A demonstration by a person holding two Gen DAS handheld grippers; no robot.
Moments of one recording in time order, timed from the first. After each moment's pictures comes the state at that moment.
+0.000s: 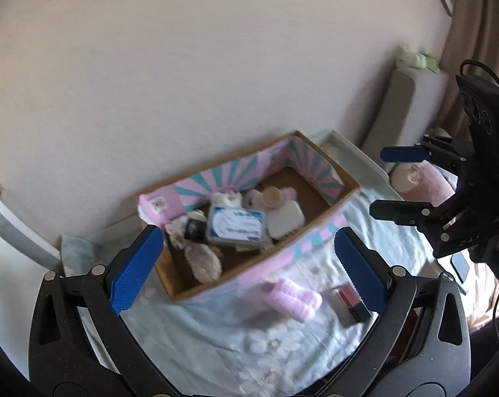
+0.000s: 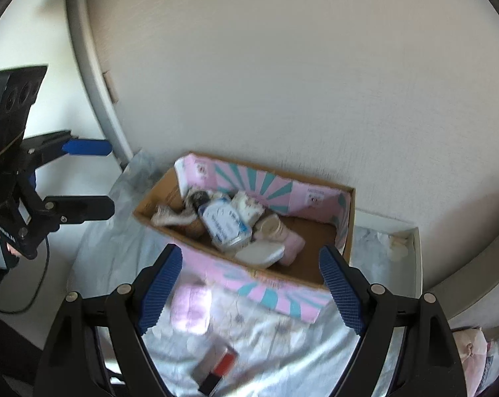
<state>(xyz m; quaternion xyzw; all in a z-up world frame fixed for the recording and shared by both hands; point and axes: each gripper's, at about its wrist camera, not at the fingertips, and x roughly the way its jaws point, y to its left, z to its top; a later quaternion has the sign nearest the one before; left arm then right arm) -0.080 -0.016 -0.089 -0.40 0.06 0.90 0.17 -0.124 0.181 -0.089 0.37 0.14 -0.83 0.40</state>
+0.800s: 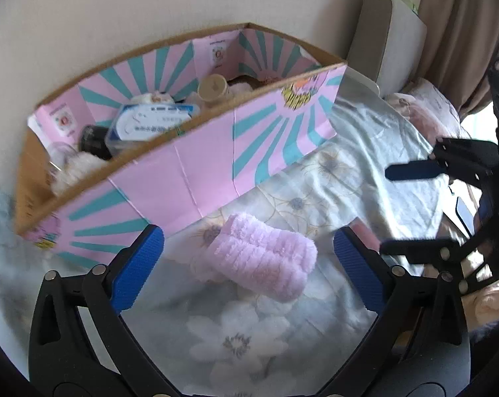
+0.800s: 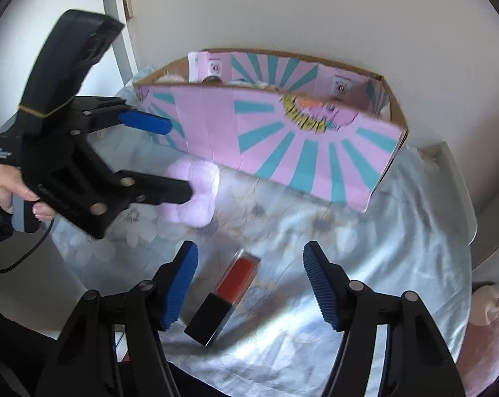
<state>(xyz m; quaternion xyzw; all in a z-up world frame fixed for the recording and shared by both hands) -0.067 0.032 -0.255 -0.44 0.08 0.86 0.23 -0.047 0.204 -0.233 0.40 0.18 -0.81 0.39</state>
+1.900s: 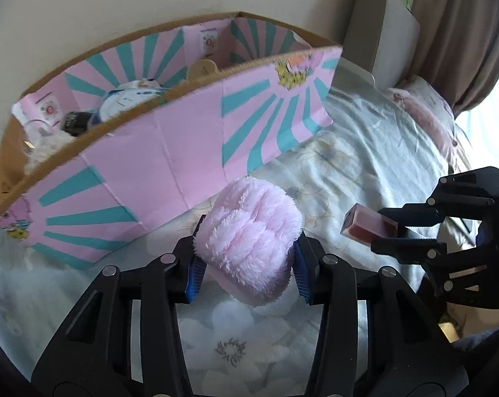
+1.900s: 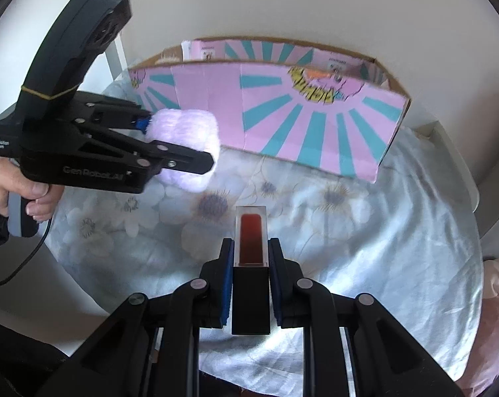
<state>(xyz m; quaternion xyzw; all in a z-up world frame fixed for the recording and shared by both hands) -0.067 0.033 -0.268 -0.45 0.07 0.86 0.24 -0.038 0.199 -0.243 0.40 0.17 -0.83 0.35</state>
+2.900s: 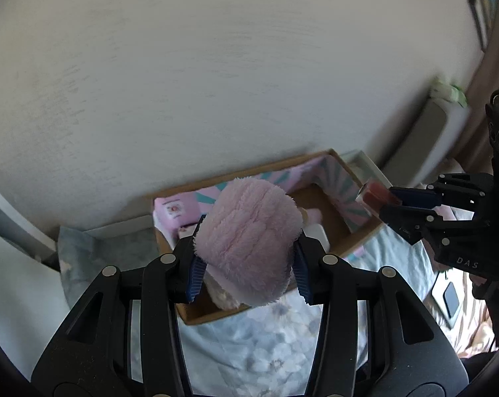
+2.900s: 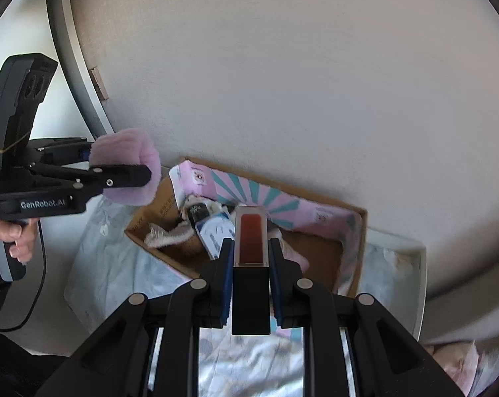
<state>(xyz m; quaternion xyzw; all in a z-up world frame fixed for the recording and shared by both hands) -0.153 -0.049 -0.087 -0.43 -0.01 0.90 0.11 -0.170 0.129 -0.074 0.40 0.16 -0.81 0.40</state>
